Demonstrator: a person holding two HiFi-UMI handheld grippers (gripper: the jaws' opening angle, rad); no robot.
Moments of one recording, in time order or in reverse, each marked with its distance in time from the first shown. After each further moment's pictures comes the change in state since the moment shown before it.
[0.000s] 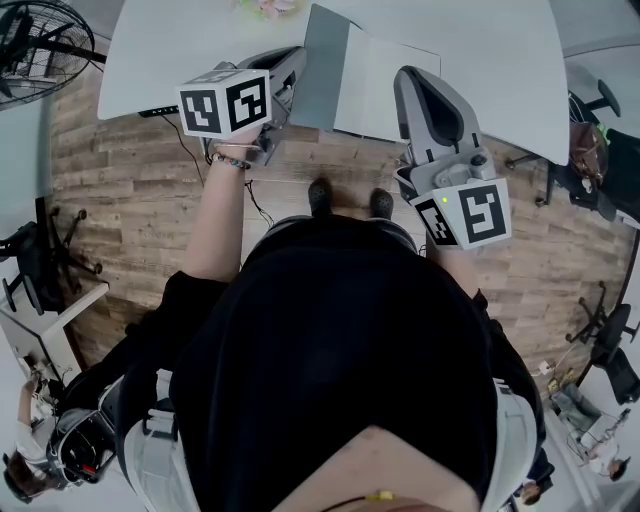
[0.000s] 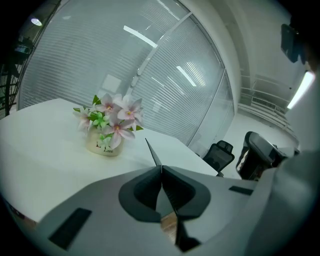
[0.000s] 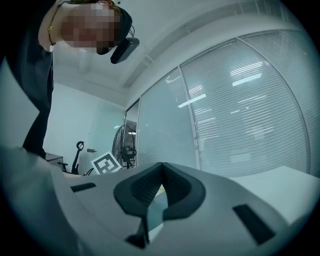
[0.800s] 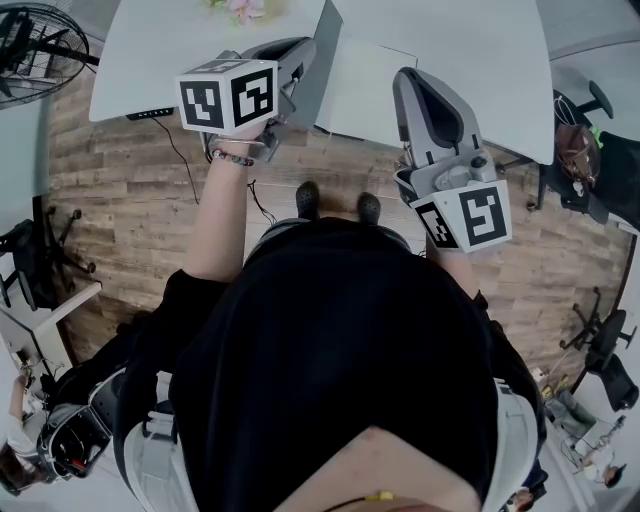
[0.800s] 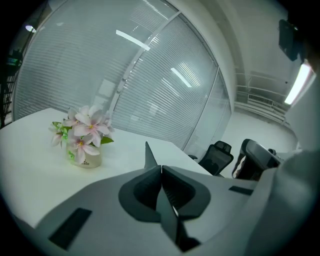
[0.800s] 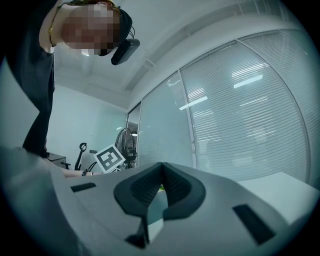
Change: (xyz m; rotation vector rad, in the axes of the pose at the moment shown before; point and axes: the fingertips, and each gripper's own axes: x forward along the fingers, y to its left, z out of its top) left arm 0.027 -0.067 0.029 0.060 -0.028 -0.001; right arm -0.033 -0.036 0.023 -0.011 -0.023 0.029
